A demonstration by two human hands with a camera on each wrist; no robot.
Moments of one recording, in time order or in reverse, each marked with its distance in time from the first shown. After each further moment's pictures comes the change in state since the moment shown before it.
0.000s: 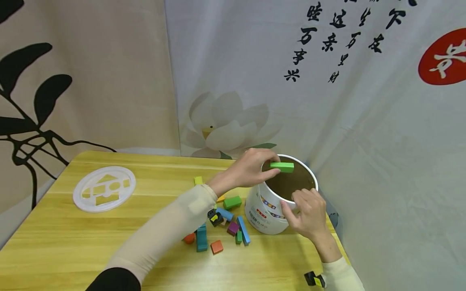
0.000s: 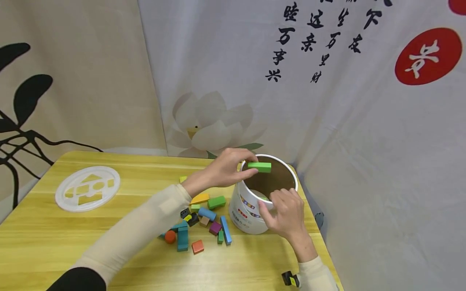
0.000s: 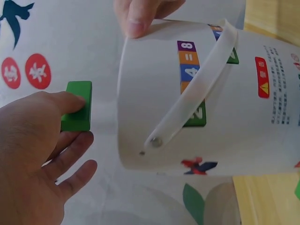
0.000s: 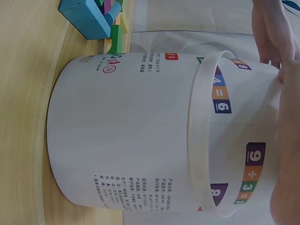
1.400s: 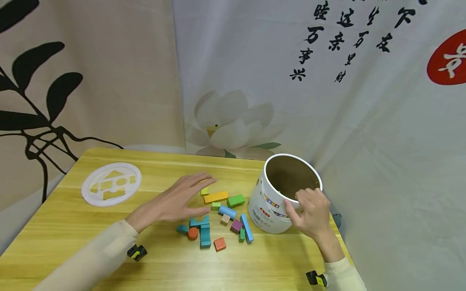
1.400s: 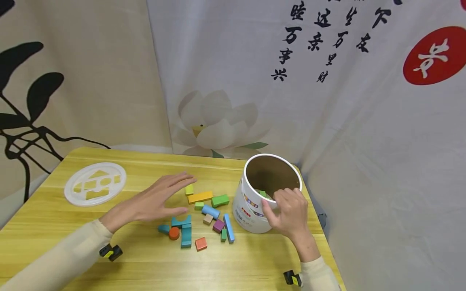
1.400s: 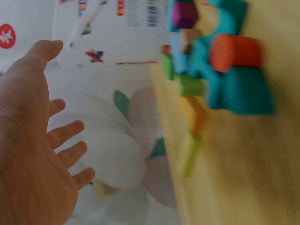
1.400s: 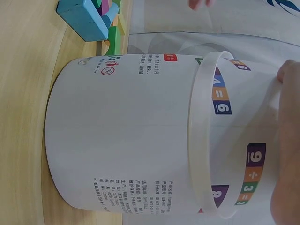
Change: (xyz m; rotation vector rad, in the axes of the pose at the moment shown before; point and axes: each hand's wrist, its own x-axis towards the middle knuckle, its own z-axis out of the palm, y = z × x) left_hand -0.207 -0.045 -0.057 0.176 -0.213 -0.252; right_hand 0.001 -0.004 0.001 0.000 0.031 -0.004
